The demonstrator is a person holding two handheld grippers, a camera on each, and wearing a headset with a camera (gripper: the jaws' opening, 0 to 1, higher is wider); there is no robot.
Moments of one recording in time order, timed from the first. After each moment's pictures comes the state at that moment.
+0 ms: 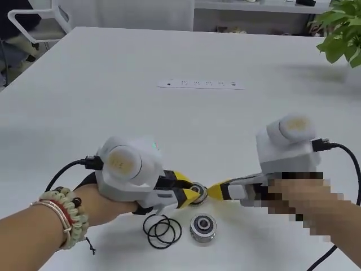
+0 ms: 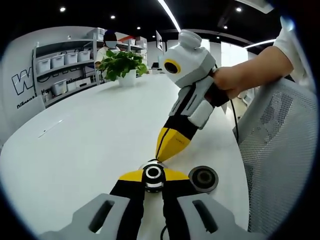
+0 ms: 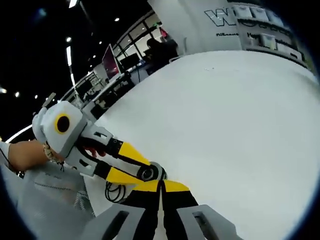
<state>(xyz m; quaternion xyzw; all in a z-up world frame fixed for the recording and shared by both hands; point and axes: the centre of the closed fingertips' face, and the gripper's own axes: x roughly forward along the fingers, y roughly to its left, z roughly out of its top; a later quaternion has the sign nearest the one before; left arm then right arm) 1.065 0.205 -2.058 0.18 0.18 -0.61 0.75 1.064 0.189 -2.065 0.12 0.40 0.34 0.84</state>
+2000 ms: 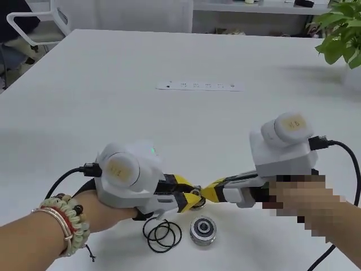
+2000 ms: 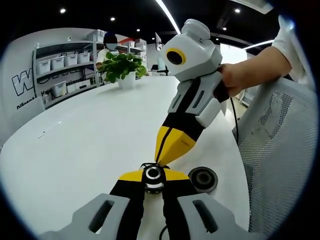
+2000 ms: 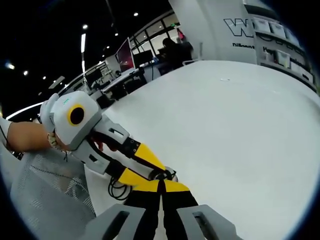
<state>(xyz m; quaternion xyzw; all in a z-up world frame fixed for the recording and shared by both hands) 1.064 0.203 -2.059 0.17 0.17 -0.61 0.75 1.060 0.205 -2.056 0.03 0.37 0.38 0.85</state>
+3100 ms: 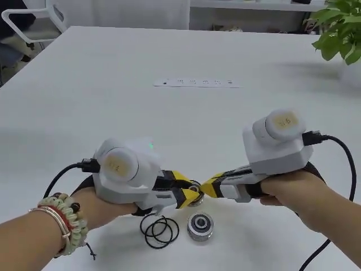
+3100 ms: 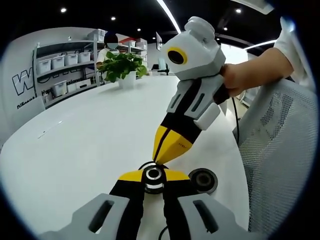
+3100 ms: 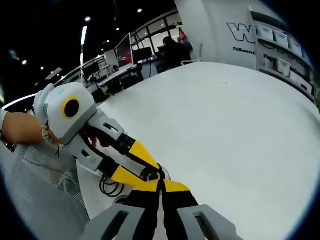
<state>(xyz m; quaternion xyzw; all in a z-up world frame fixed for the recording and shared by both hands) 1.064 0.201 -2.058 0.18 0.18 -0.61 0.75 1.065 0.198 -2.060 -0.01 0.37 0.36 0.86</state>
